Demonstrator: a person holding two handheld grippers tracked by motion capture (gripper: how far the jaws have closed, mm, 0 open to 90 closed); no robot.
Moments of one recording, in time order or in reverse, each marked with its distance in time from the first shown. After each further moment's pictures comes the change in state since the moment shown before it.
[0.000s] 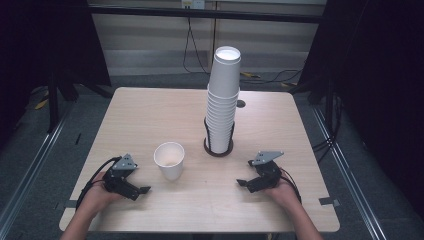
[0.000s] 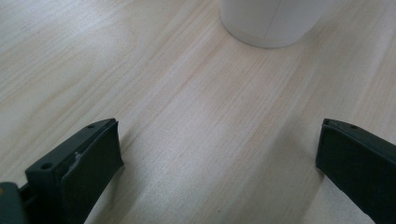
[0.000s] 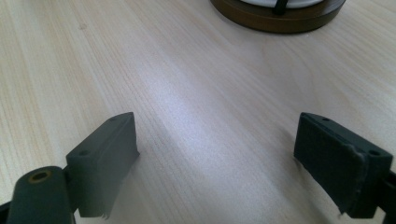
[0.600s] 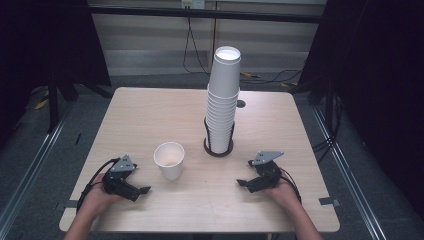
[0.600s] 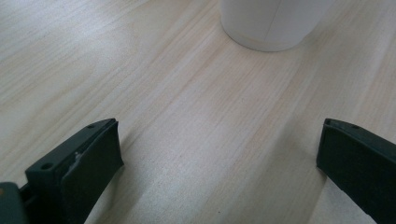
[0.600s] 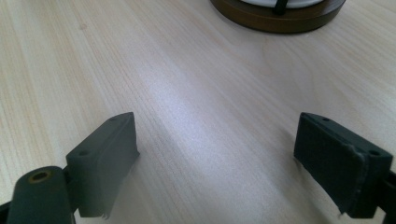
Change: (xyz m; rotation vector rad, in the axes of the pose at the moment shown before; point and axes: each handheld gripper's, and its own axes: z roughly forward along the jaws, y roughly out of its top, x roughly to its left) left arm -0.001 -0.005 0.000 -0.038 0.009 -0.002; right arm 0.000 0.000 0.000 0.000 0.000 0.000
